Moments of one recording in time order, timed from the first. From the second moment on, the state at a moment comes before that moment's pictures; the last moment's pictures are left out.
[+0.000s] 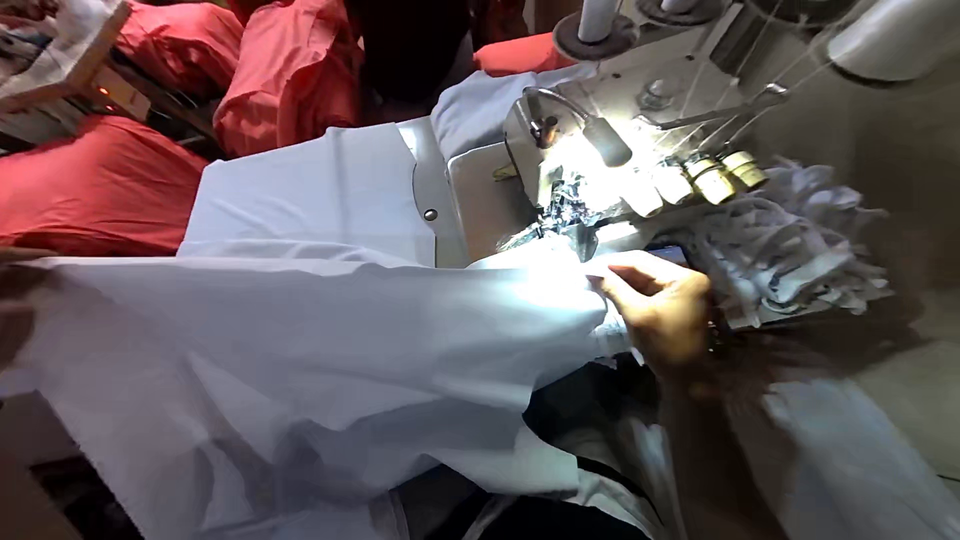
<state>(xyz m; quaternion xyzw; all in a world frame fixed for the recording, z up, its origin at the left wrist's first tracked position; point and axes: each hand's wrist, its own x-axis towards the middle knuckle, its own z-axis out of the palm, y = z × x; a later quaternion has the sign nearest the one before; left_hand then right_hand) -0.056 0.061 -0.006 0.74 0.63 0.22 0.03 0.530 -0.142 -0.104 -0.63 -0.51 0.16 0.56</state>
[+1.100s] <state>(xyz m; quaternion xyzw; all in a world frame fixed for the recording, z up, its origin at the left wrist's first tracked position) 0.316 -0.066 -0.047 0.88 0.34 0.27 0.17 0.509 -0.219 -0.132 -0.64 -0.49 0.27 0.53</state>
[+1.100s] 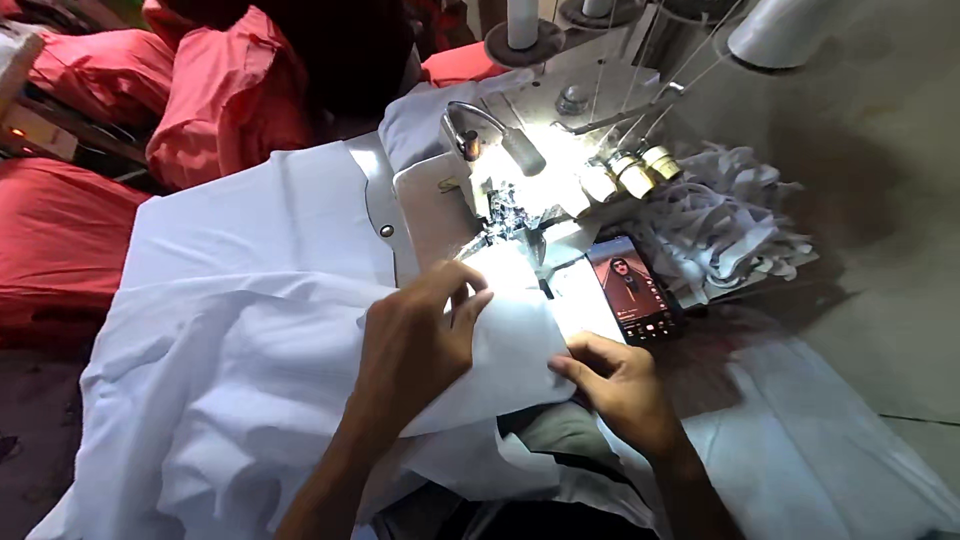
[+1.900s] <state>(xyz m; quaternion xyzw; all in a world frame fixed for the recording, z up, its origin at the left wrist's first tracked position) 0.329 -0.035 -0.075 0.88 0.37 0.26 0.15 0.535 -0.208 -0.163 -0.69 -0.44 0.34 0.46</state>
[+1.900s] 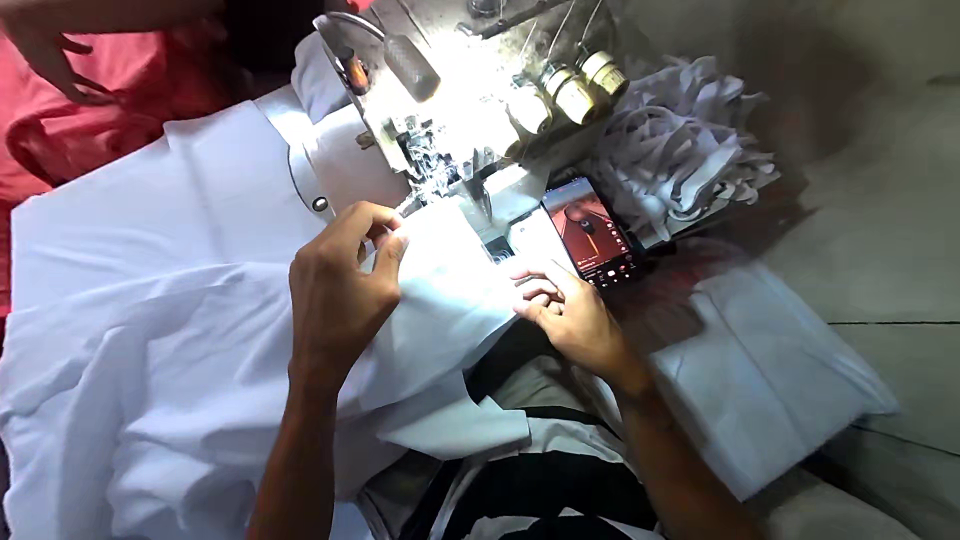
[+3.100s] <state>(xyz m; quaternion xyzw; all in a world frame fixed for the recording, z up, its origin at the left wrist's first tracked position) 0.324 -0.035 -0.070 0.90 0.35 0.23 0.14 0.525 -0.203 -0.163 -0.74 -0.42 0.30 0.43</state>
